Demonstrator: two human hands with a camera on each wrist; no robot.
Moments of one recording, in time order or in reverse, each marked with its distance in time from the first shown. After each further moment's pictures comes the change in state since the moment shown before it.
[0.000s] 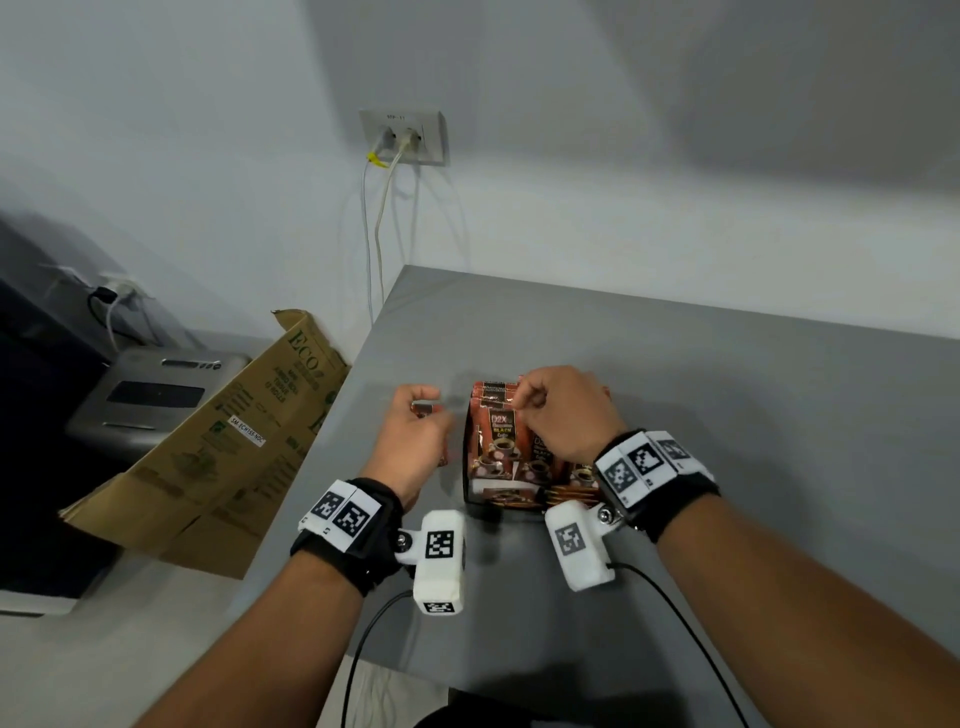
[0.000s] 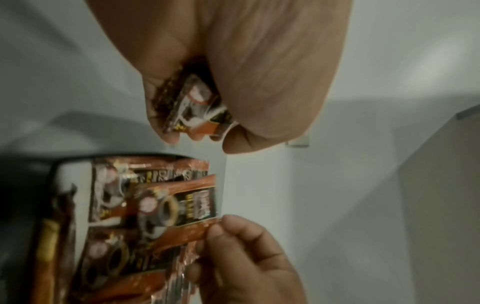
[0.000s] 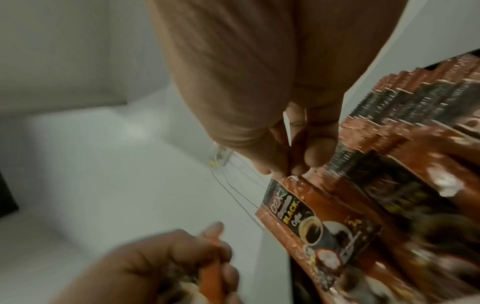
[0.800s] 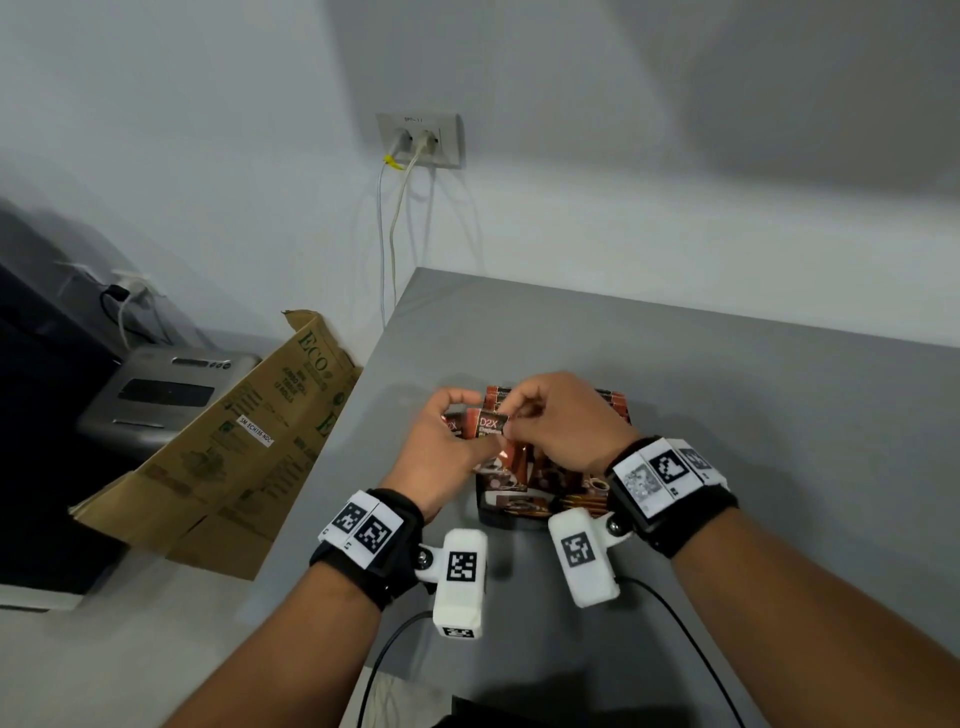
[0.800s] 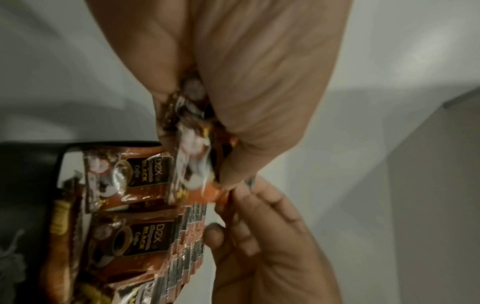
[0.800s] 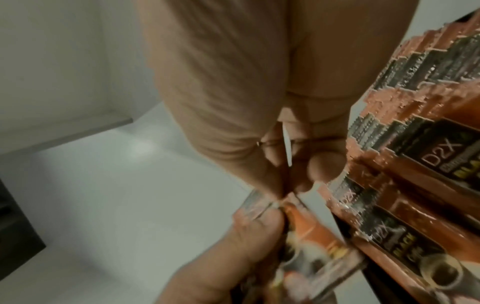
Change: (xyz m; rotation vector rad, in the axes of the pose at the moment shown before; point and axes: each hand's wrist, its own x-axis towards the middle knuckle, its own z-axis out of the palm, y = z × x) left_hand -0.009 0.001 0.003 -0.044 -0.201 0.059; right_hand -0.005 -0.026 -0.001 0.166 -0.129 -0.031
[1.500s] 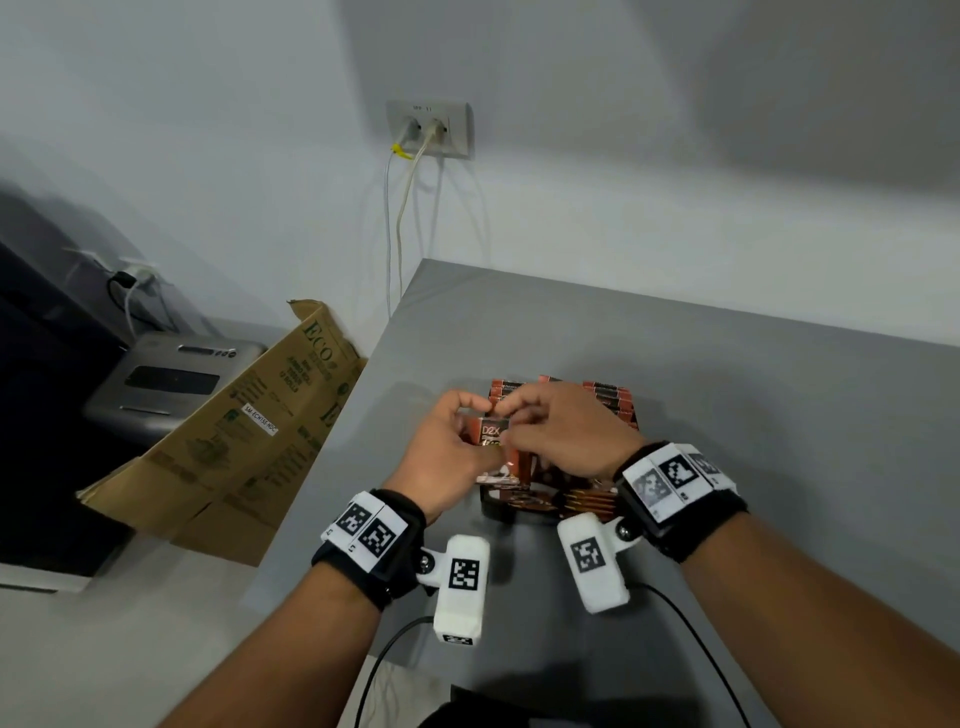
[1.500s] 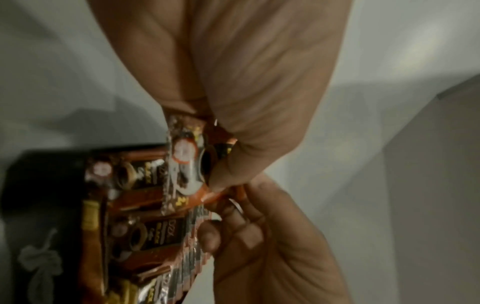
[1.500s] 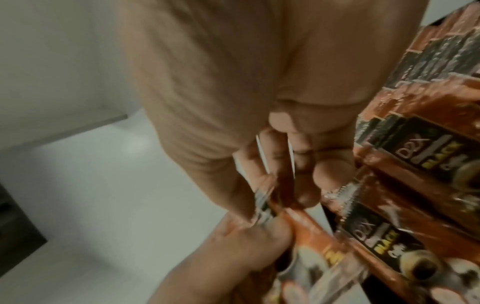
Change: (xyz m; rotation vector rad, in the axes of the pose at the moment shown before) left_hand -0.004 -0.008 -0.004 0.107 -0.035 0.019; right_hand -0.006 0.002 0.004 -0.007 -0.115 0.021
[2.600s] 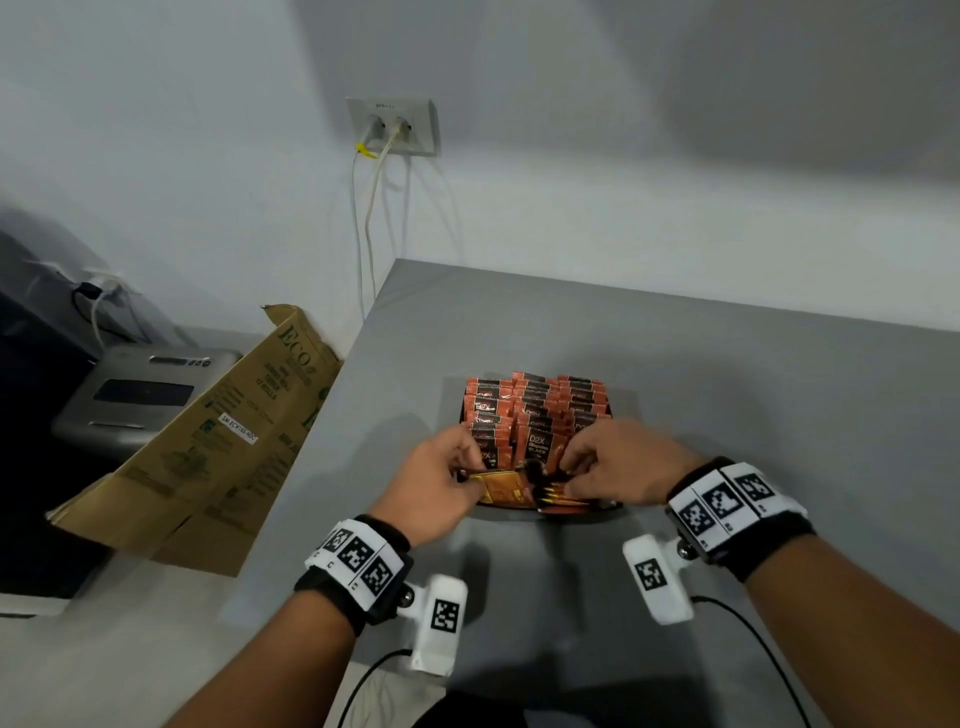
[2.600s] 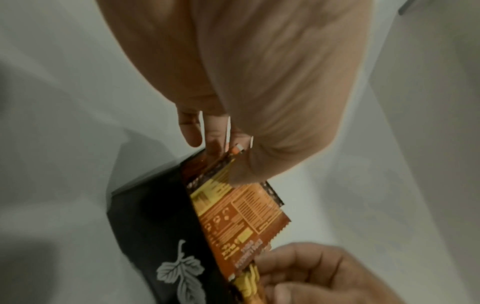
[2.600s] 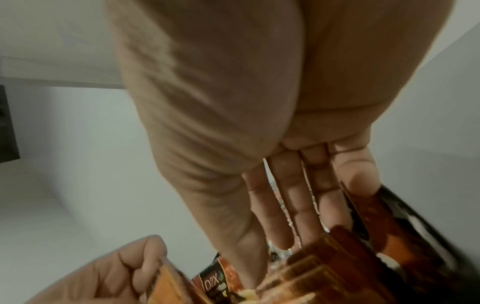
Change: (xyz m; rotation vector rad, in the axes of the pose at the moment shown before) left_hand -0.005 -0.031 -0.001 0.440 -0.160 0.159; right_hand -0.044 0.051 -0.039 -0.321 -0.220 0.184
